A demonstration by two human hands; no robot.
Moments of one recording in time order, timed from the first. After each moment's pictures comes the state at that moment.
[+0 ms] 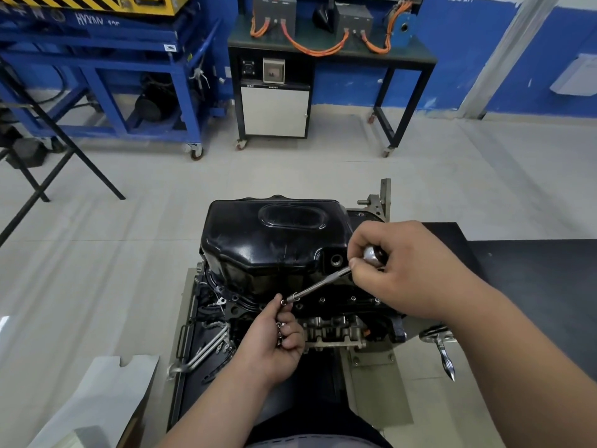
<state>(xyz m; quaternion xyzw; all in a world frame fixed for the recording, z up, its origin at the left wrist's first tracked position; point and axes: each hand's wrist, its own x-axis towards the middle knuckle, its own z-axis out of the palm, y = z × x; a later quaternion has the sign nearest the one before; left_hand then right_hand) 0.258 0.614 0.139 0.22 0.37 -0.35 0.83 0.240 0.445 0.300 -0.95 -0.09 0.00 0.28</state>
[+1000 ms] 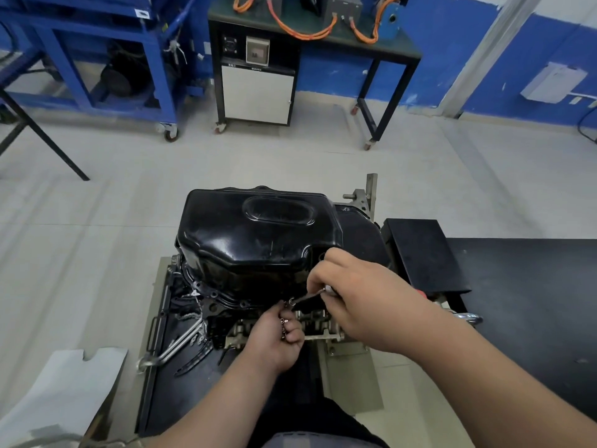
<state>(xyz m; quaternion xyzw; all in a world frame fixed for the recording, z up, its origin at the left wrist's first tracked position) 0.275 0.576 0.077 0.19 0.38 -0.39 0.82 0.239 0.464 0.265 -0.97 -0.16 0.11 0.11</state>
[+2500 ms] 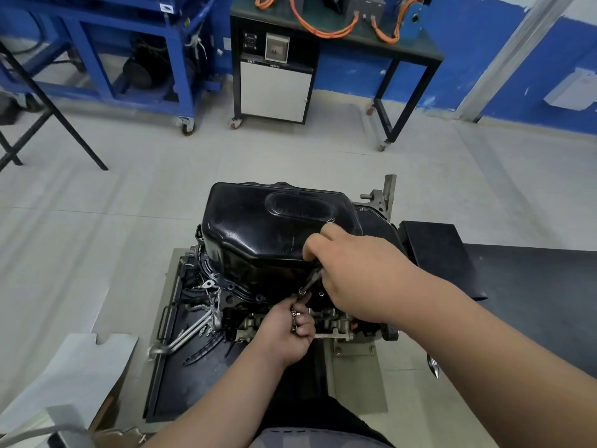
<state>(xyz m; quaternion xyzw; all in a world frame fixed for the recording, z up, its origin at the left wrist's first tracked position) 0.280 0.585 0.074 0.18 0.37 -0.40 0.82 0.274 0.491 0.263 -0.98 -0.17 0.09 0.00</state>
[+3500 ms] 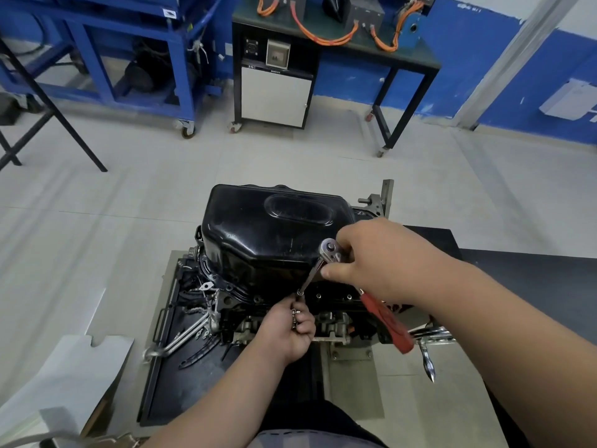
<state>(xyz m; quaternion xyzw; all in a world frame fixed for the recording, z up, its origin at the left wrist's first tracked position) 0.281 0.581 0.078 0.14 0.38 -0.40 0.83 0.280 0.474 0.290 -0.99 -0.09 0.11 0.03</state>
